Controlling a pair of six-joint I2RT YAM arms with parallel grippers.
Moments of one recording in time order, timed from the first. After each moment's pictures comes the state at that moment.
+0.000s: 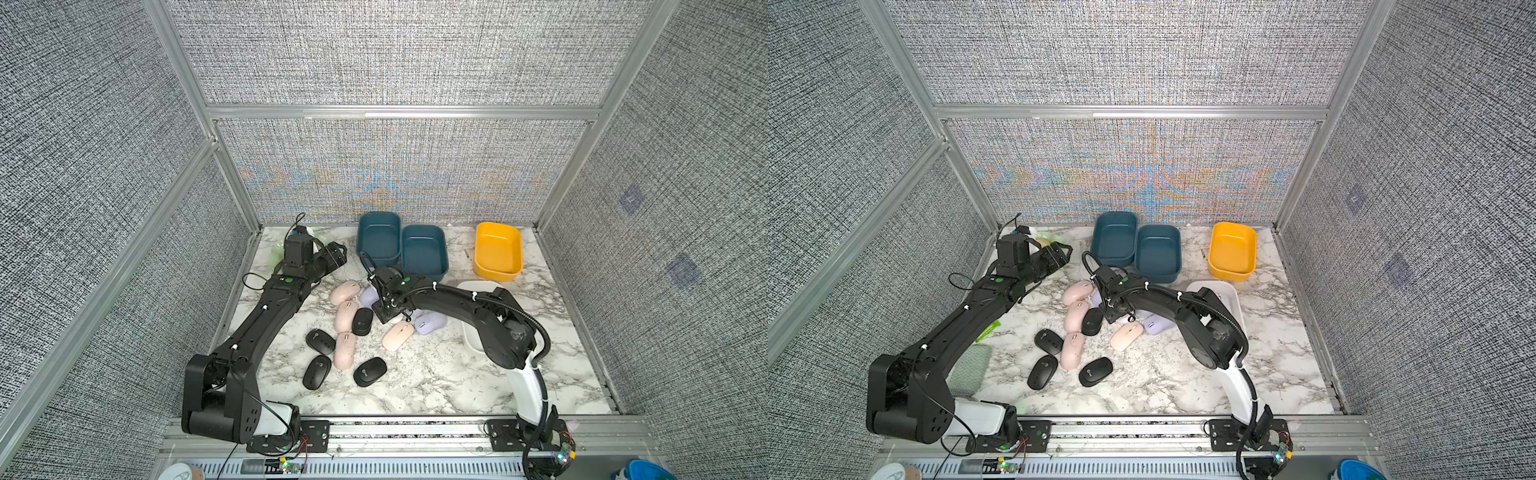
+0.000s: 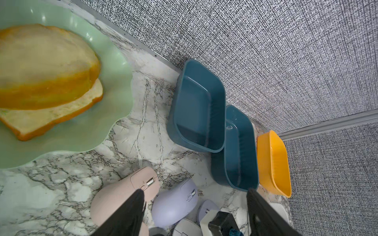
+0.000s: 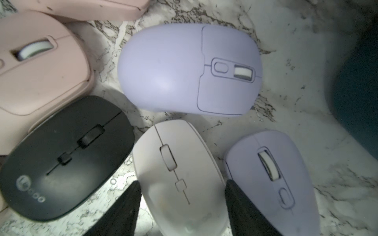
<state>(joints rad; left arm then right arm) -0.21 1.39 1.03 -0.15 0.21 -0.70 0.86 2.14 1.65 -0.68 0.15 0.18</state>
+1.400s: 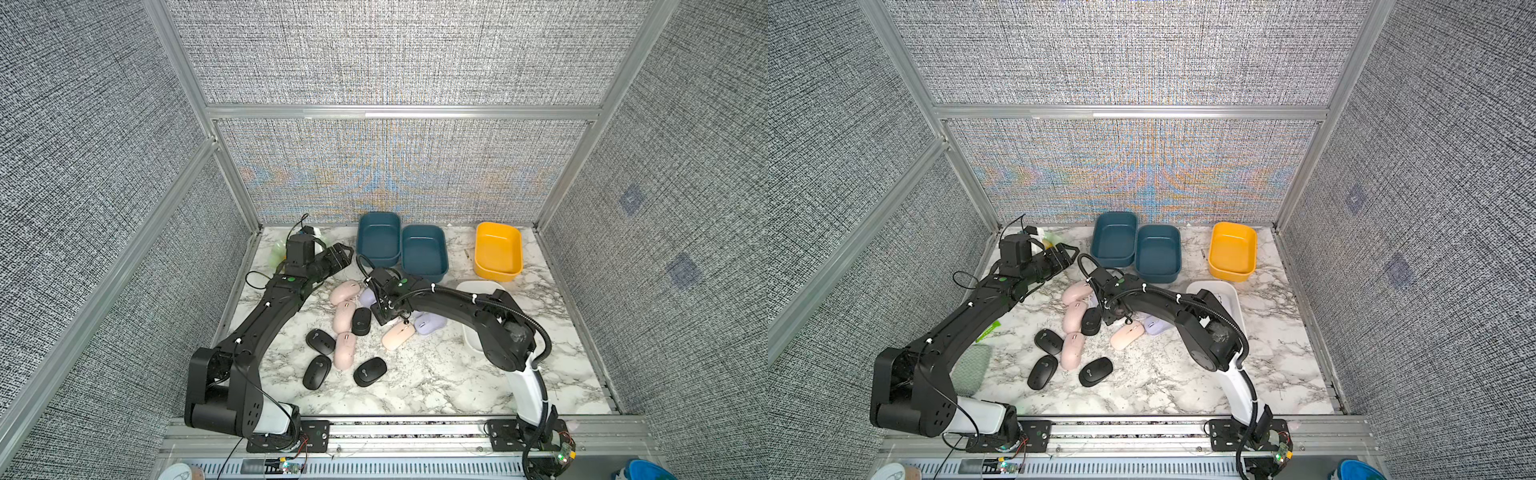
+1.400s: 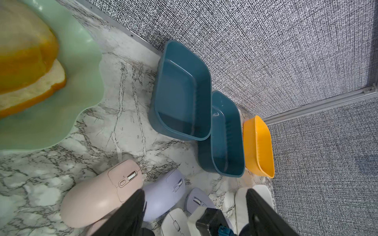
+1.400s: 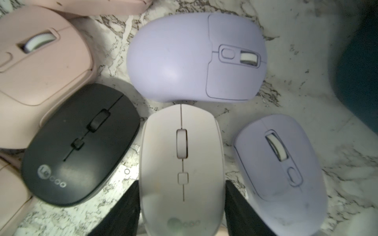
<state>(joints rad) -0.21 1.43 1.02 -0.11 0.33 -0.71 0.88 2.14 1.67 -0.73 0.17 0.26</state>
